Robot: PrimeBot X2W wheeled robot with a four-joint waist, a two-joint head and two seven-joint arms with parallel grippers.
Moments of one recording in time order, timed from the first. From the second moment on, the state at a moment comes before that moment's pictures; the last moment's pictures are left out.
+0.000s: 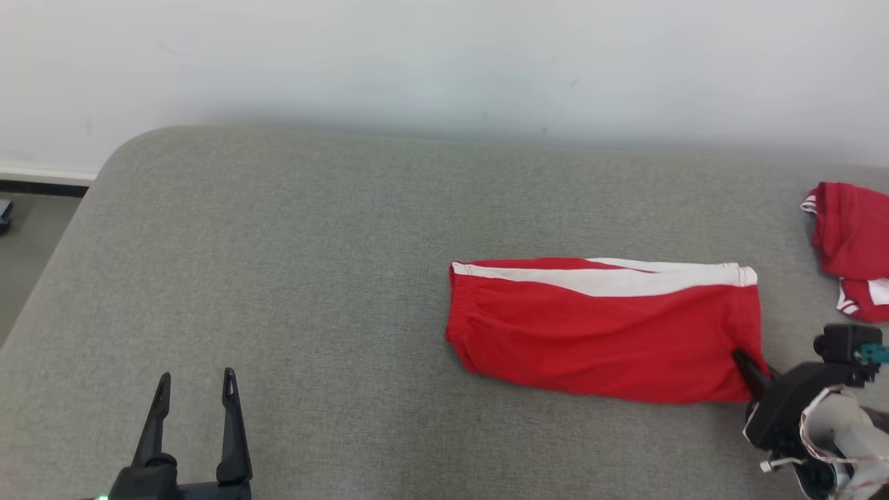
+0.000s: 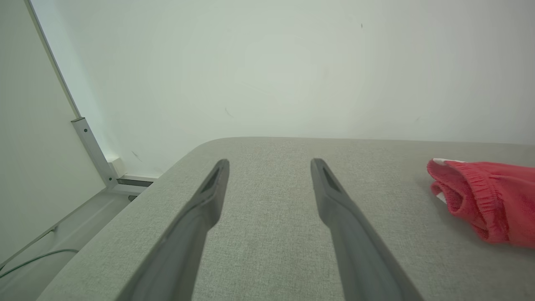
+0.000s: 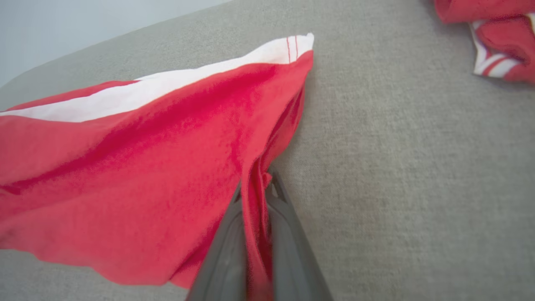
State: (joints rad) left arm 0.00 0.06 0.02 0.08 -0.06 0.00 -0.26; right arm -0.52 -0.59 0.66 0.84 1.10 0.13 -0.04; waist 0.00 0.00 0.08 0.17
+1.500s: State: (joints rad) left arm -0.06 0.05 -0.02 0.10 -0.09 -0.01 -0.26; right arm -0.49 -0.23 0.57 0.58 0.75 0.13 0.03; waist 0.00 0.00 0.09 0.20
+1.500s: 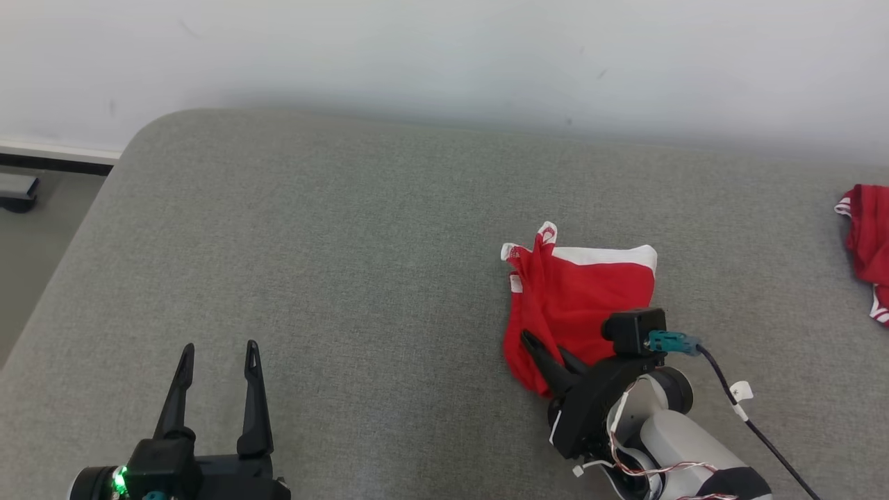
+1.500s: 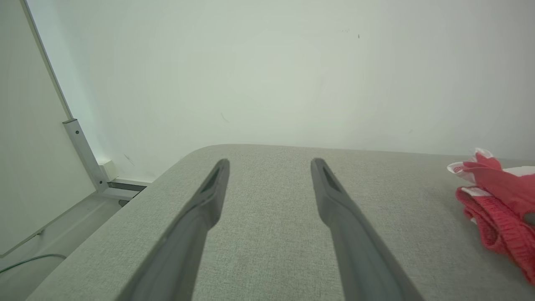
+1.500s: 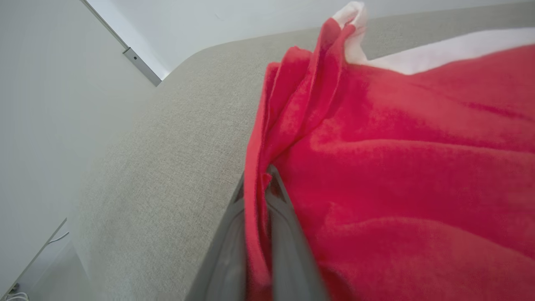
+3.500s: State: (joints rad) left arm -0.07 0.07 -0.04 0.14 -0.06 -0.02 -0.26; right arm -0.51 -0.07 0.41 0.87 0.39 0.13 -0.26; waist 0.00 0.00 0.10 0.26
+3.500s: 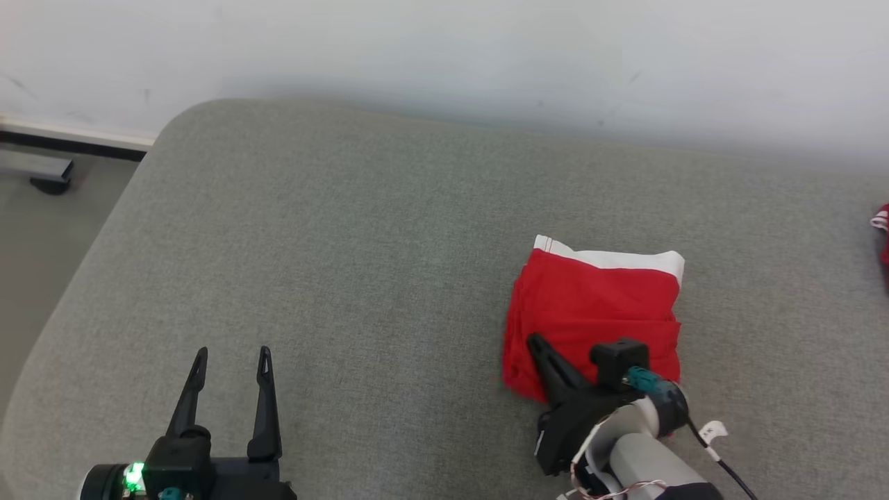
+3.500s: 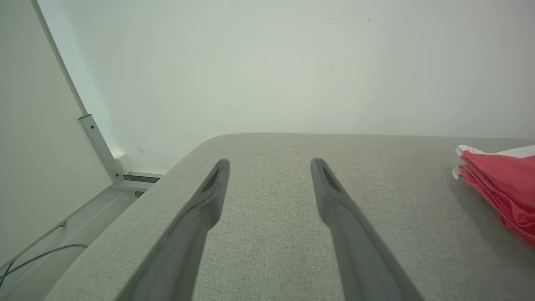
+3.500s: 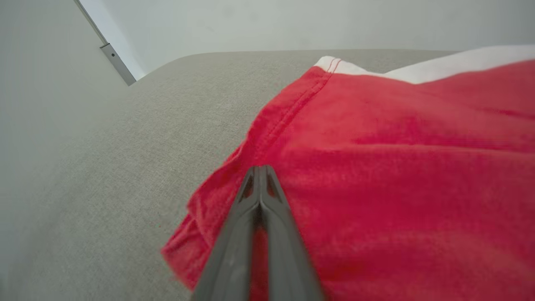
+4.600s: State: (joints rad) left arm 0.03 0.10 0.03 0.10 -0.05 0.03 -0.26; right arm -0.19 -0.23 0.08 0.27 0.29 0.13 -0.26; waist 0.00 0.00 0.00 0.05
